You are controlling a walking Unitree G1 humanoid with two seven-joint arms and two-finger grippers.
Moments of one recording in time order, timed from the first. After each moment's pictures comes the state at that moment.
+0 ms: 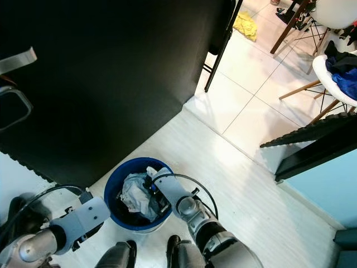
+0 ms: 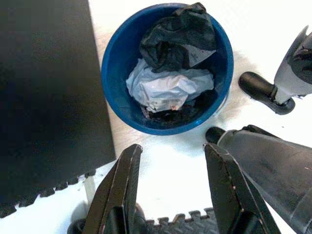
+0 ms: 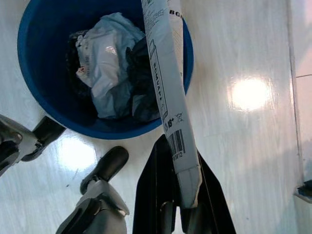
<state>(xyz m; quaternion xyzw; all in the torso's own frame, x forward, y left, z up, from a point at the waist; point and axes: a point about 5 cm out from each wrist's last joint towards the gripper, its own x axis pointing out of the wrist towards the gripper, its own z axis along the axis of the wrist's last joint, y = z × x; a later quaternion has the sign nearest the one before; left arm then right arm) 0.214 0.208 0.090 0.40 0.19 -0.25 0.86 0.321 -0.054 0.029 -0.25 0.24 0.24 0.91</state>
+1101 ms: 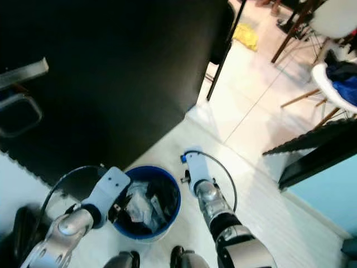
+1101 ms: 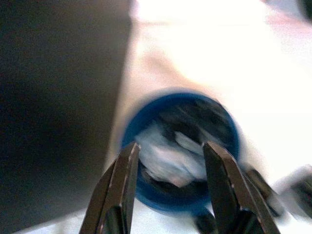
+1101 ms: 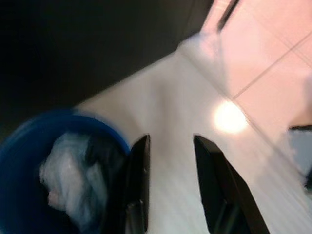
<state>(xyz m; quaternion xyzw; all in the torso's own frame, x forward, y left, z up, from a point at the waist) 0.268 0.158 0.097 0.22 0.12 -0.16 0.95 0.343 -0.113 0.066 -0.06 0.14 0.07 0.99</state>
